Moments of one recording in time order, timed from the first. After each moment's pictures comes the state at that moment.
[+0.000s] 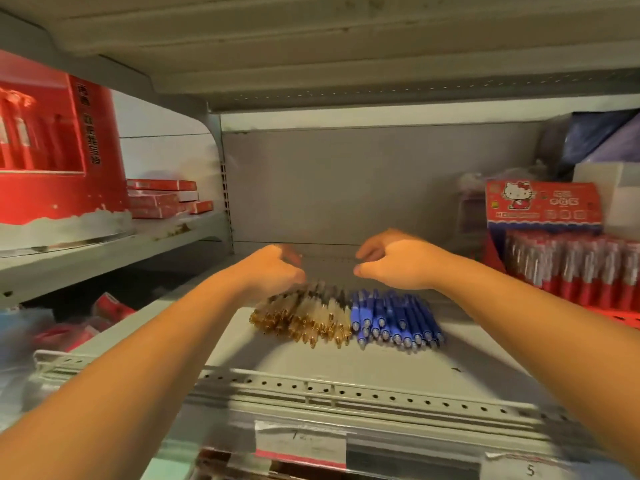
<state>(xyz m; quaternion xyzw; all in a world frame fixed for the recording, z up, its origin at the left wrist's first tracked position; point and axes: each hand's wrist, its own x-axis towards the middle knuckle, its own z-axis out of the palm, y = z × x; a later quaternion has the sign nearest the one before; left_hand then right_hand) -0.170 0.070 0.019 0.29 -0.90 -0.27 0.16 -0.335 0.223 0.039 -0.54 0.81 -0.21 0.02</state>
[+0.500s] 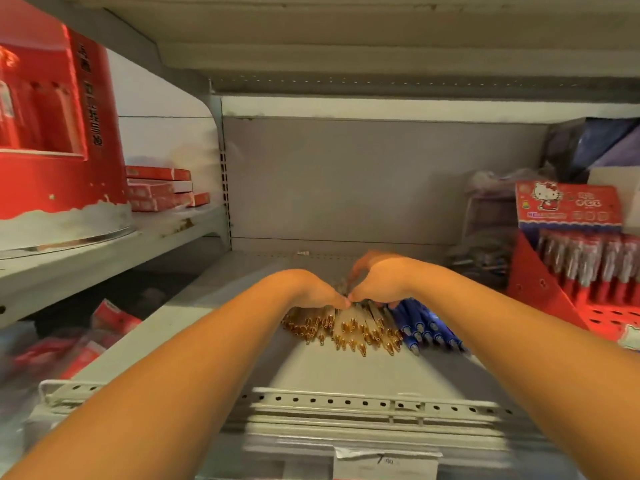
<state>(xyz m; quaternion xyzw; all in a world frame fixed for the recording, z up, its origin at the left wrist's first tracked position) -0.191 0.024 0.003 0.33 -0.91 -0.24 -0.08 -0.284 0.137 0.024 -0.47 0.87 -0.06 0.10</state>
